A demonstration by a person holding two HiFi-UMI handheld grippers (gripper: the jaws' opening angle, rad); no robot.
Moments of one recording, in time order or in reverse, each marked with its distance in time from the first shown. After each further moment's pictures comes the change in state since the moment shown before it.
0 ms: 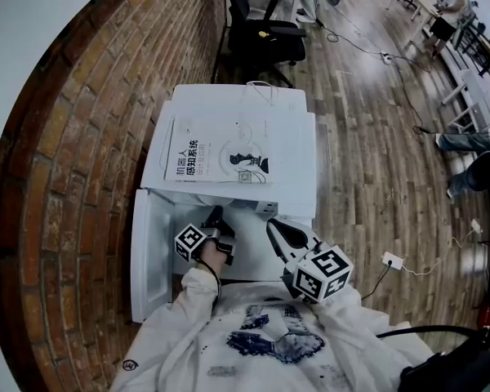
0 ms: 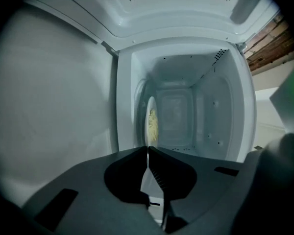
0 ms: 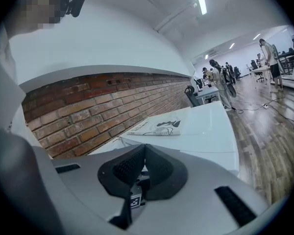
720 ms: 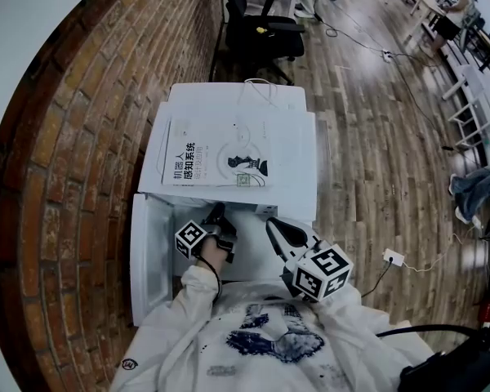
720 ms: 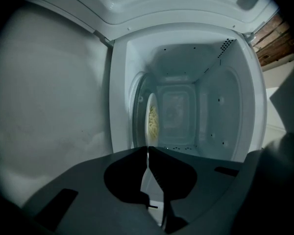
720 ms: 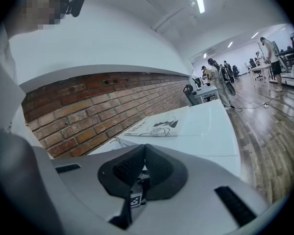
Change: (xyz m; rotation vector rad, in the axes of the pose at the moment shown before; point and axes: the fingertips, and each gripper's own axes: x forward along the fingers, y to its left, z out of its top) left arm 0.016 -0.008 -0.003 -0.015 0.034 0.019; right arm 0.009 -0.010 0.004 0.018 0.005 -0.007
